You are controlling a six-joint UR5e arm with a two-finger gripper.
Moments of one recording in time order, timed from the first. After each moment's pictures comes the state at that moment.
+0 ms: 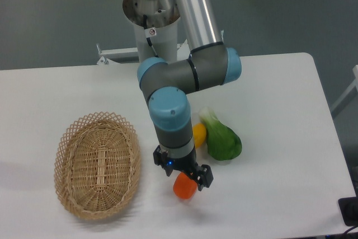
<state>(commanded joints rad) 2.29 -2.04 -1.50 -0.86 1.62 0.84</state>
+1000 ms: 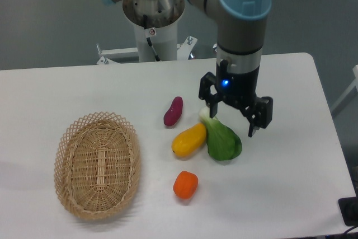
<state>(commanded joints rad) 2.54 -1.81 -1.37 -1.24 1.46 1.18</state>
